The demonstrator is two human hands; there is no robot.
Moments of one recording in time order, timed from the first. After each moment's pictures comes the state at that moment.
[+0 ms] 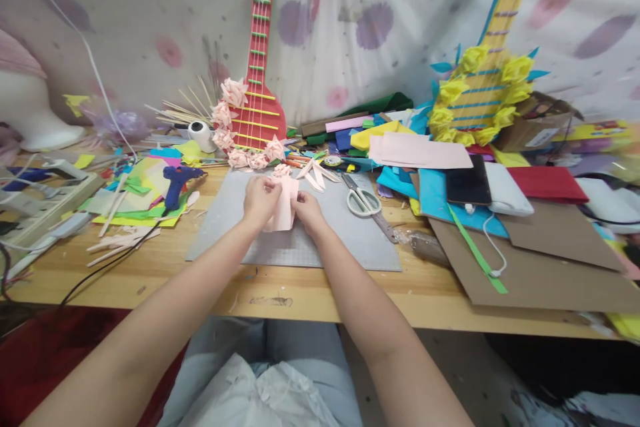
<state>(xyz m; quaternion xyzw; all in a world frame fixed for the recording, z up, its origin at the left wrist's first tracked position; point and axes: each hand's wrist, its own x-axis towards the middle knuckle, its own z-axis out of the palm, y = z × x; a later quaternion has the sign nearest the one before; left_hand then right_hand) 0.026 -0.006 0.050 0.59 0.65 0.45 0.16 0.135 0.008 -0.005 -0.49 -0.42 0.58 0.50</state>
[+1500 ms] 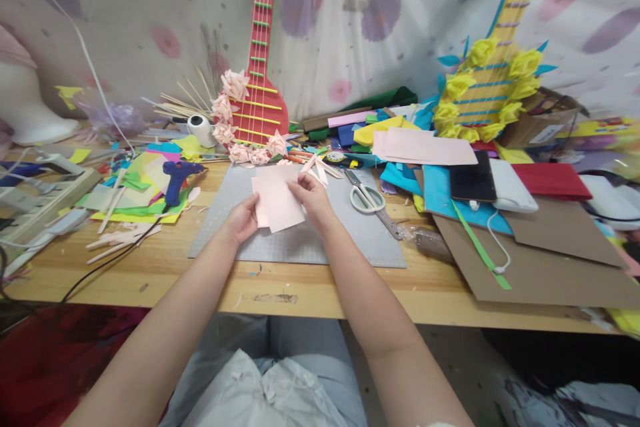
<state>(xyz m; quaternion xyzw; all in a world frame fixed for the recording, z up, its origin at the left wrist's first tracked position) -0.019 -0.011 0.003 0.21 0.36 0.54 0.73 0.136 0.005 0.024 -0.40 -0.52 0.51 0.56</state>
